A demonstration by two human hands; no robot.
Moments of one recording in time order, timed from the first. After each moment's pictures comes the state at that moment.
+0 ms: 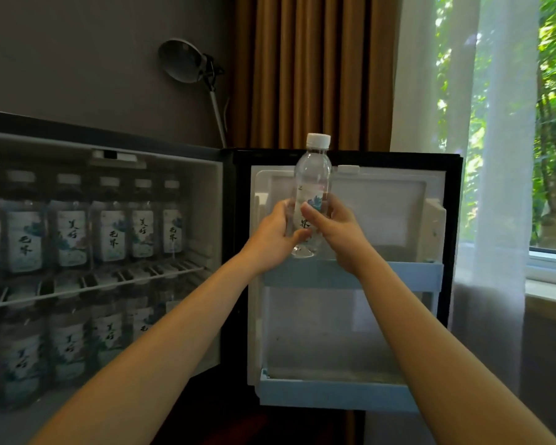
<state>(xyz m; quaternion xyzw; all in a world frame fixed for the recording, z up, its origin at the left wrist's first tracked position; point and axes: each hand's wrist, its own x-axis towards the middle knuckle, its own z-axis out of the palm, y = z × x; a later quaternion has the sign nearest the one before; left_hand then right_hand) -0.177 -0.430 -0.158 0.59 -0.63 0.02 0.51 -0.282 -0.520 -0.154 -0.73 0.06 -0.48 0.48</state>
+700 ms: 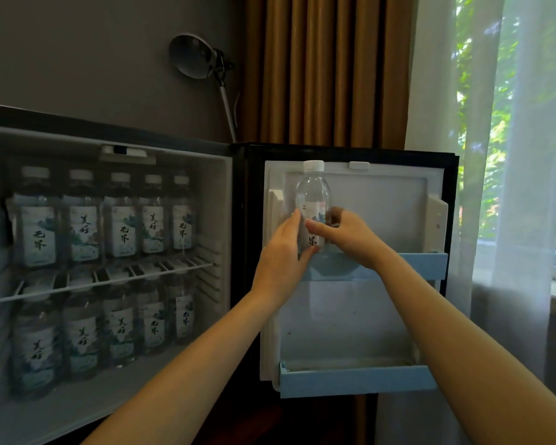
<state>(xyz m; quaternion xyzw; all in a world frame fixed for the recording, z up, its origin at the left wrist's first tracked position) -0.183 -0.440 -0.204 0.62 -0.57 0.23 0.49 -0.274 -0.554 -0.159 -0.85 0.14 -0.39 0.33</state>
